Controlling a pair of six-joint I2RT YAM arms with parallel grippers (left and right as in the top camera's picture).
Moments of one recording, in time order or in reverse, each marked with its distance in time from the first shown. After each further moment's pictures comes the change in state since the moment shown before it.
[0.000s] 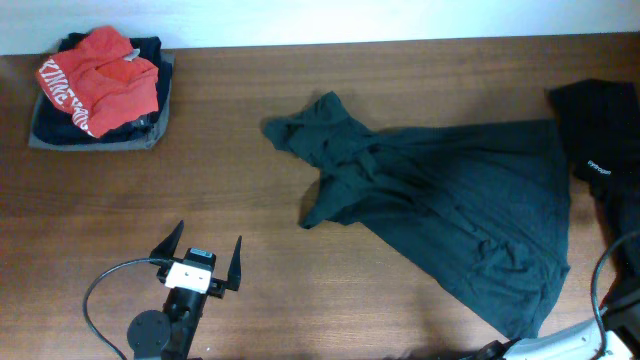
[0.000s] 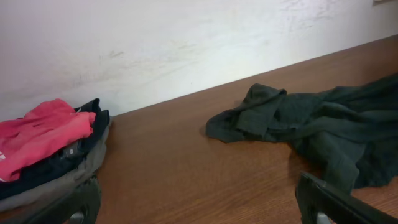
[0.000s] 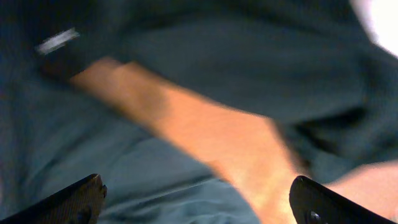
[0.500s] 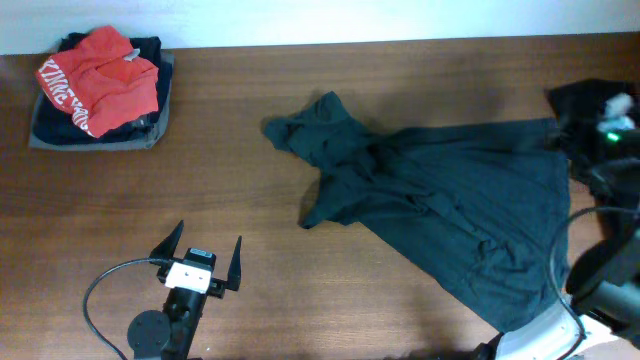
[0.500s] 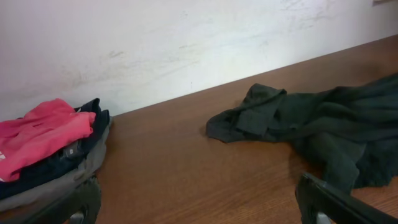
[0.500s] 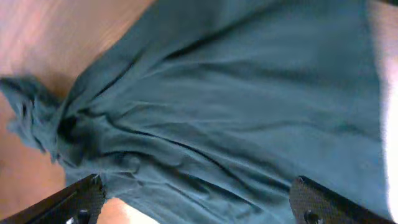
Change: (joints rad) left arm 0.000 0.000 0.000 0.000 0.000 0.000; right arm 0.441 0.000 0.001 0.014 -0.243 -0.225
